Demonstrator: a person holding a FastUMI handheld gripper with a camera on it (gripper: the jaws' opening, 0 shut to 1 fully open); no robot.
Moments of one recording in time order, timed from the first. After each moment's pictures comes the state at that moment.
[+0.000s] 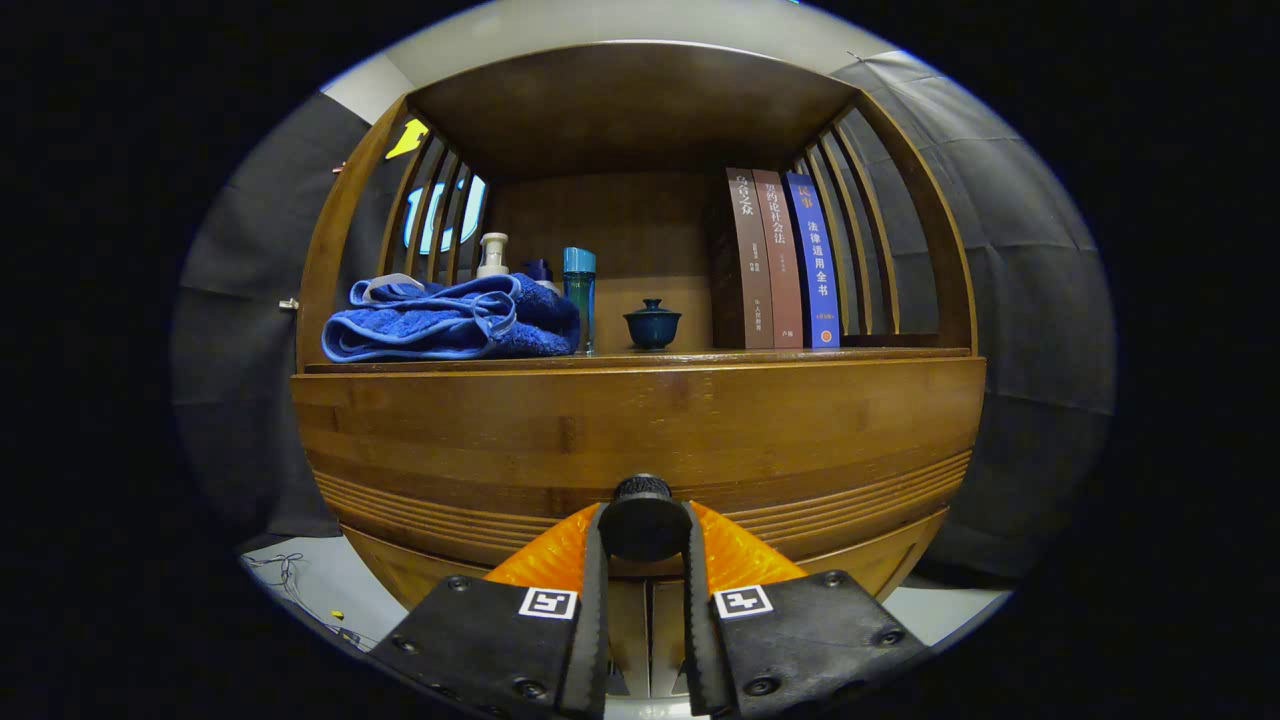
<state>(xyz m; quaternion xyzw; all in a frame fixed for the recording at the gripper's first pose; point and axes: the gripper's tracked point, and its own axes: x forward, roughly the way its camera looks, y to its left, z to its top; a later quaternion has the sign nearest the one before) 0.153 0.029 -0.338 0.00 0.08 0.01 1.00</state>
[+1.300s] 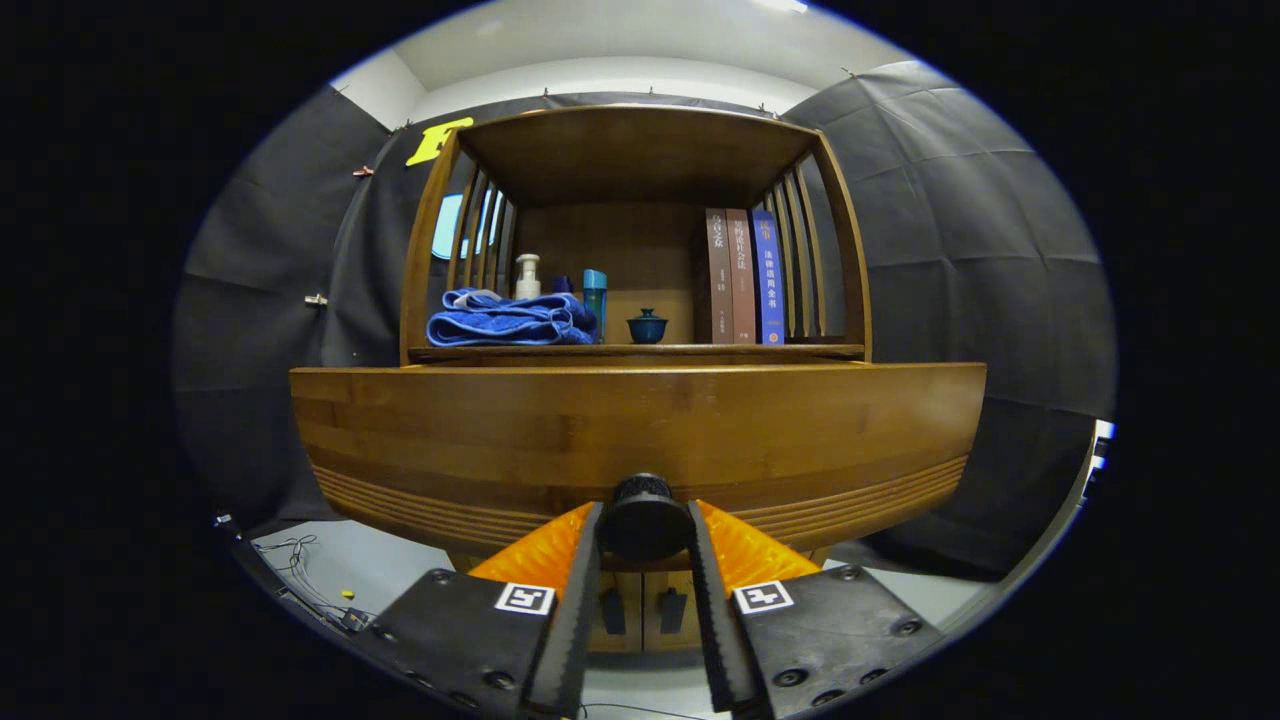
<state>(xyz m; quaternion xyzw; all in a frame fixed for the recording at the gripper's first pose) -0.006 0.026 -0.311 0.00 0.06 0.01 1.00</state>
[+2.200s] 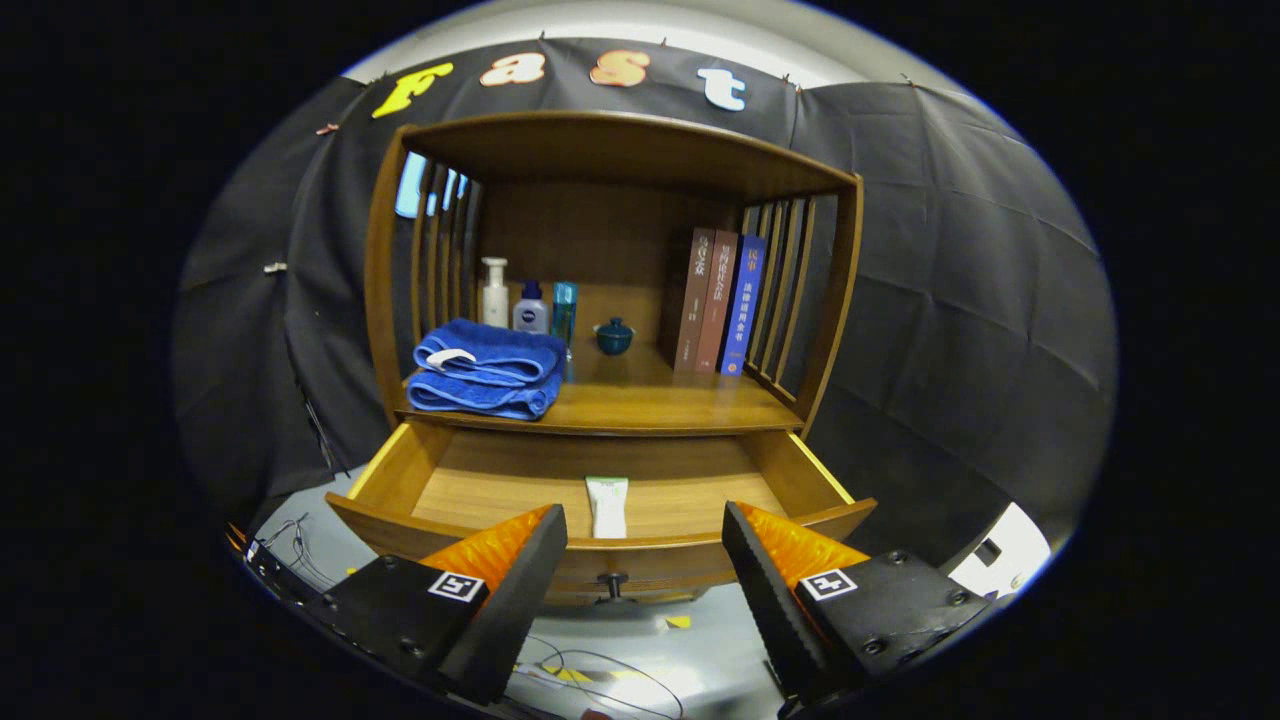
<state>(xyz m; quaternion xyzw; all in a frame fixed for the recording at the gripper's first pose) 0.014 0.017 -0.146 -0.07 0.25 -0.08 0.96</state>
